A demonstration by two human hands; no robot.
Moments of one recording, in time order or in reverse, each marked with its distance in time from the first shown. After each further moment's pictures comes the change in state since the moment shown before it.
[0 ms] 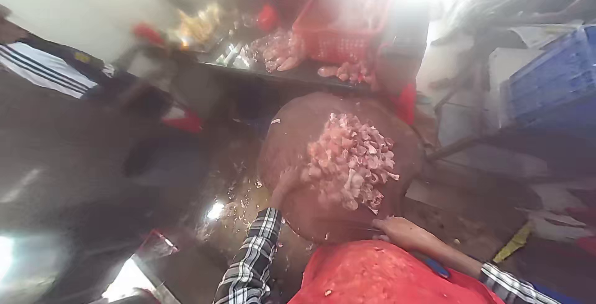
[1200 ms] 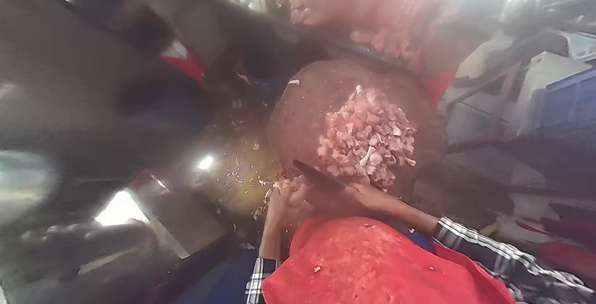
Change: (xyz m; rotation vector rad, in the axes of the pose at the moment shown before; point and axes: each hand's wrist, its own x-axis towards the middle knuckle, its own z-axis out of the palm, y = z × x) left_hand -0.201 -0.023 0.108 -1.375 0.370 -0.441; right_hand 0.083 -0.063 -0.006 0.351 0.023 -0.001
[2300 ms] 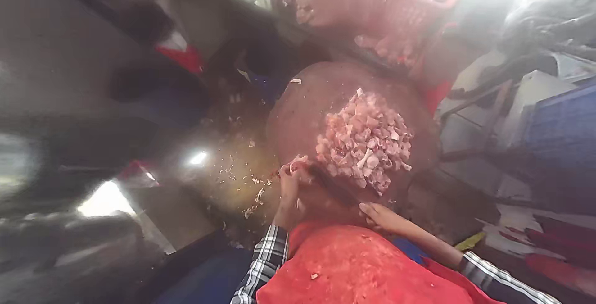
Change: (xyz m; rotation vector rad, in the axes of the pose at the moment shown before) left_hand 0.063 -0.004 0.063 -0.003 0.204 0.035; right_hand -0.061 0.030 0.019 0.305 -0.059 0.189
